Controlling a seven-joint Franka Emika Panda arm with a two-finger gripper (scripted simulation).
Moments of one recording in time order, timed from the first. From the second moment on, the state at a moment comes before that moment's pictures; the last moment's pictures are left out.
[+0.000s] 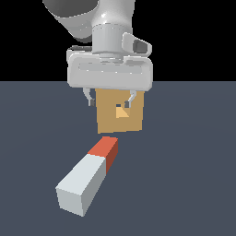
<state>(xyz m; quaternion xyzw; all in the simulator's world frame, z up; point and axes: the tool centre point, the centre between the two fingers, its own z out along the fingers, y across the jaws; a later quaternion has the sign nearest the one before) -0.021 0.006 0.138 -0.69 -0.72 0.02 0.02</state>
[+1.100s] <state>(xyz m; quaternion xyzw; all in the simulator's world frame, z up) -0.063 -0.136 0.072 -0.81 -0.59 0.00 0.00</state>
